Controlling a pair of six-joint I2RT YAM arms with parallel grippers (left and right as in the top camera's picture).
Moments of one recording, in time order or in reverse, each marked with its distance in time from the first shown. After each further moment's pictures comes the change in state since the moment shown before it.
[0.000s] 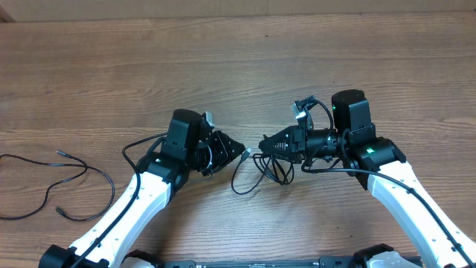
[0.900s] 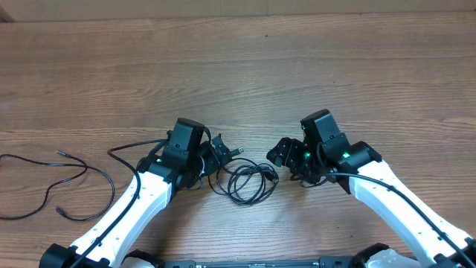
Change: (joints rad) left arm -0.005 0.005 0.000 -0.255 -0.384 0.068; right arm 0.164 0.066 -0.016 -0.315 0.764 -0.002
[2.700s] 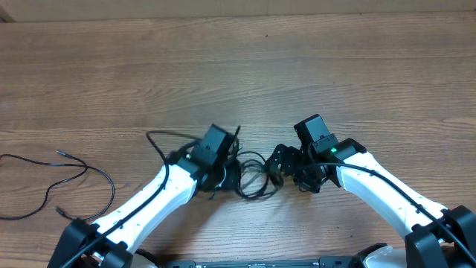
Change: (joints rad) left arm -0.185 0.119 0.106 -0.139 0.037 0.303; right arm 0.000 0.121 -0.022 0.000 -0.019 0.002
